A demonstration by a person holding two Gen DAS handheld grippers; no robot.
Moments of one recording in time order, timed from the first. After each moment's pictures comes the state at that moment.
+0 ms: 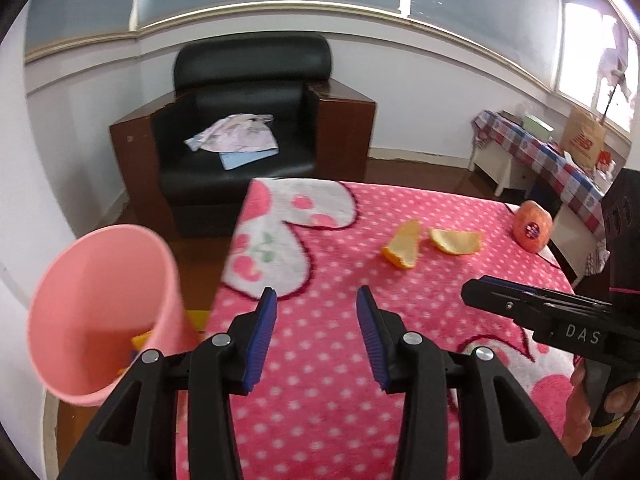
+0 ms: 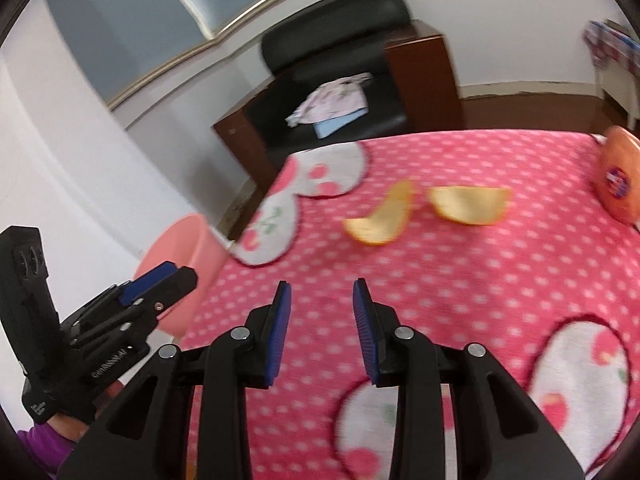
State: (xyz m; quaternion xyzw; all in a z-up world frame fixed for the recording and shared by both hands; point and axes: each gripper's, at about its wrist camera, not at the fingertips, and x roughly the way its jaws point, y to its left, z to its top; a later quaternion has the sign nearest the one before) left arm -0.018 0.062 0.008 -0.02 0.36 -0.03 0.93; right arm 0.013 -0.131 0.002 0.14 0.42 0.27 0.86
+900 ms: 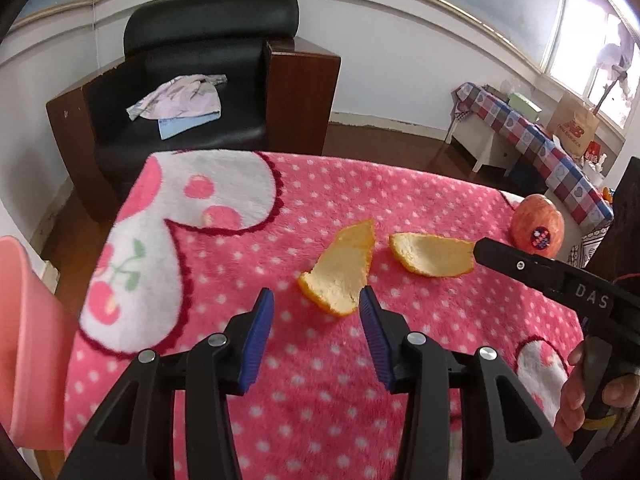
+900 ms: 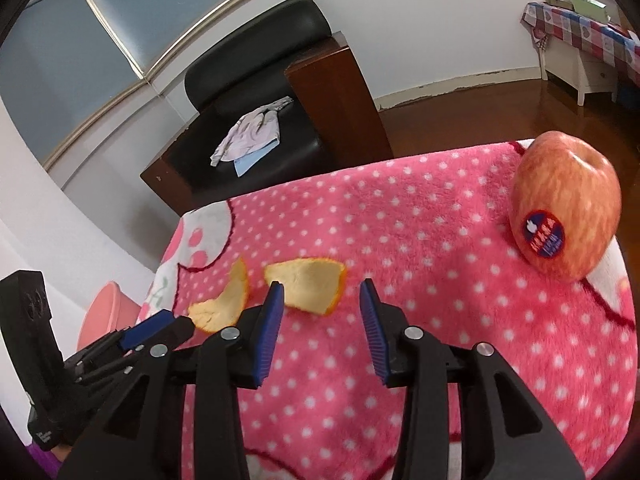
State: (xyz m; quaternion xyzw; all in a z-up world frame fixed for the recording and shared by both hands) left arm 0.092 -0.004 -0.047 -0.05 0.42 -0.07 0.90; right arm 0.104 -0.205 -0.033 0.17 0.41 0.17 0.88
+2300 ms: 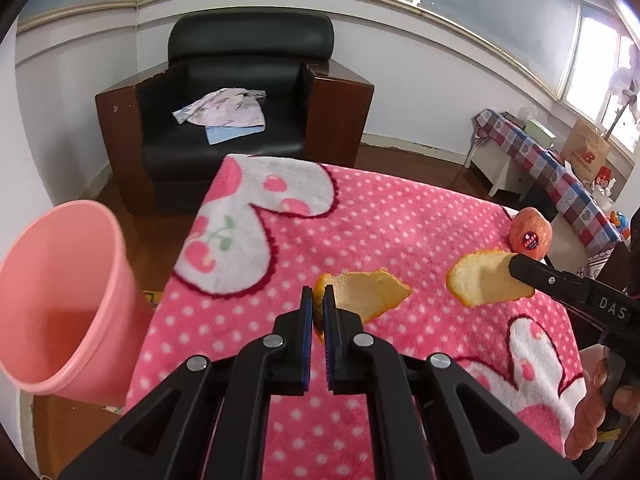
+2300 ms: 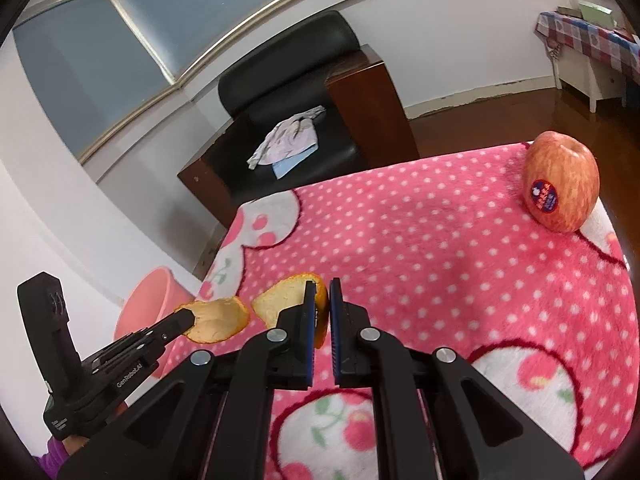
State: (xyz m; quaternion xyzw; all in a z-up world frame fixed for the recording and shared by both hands) left arm 0.007 0.045 -0.009 -0.07 0.39 -0.03 0.92; right arm 0.032 -0.183 0.005 0.18 0.38 0.21 0.88
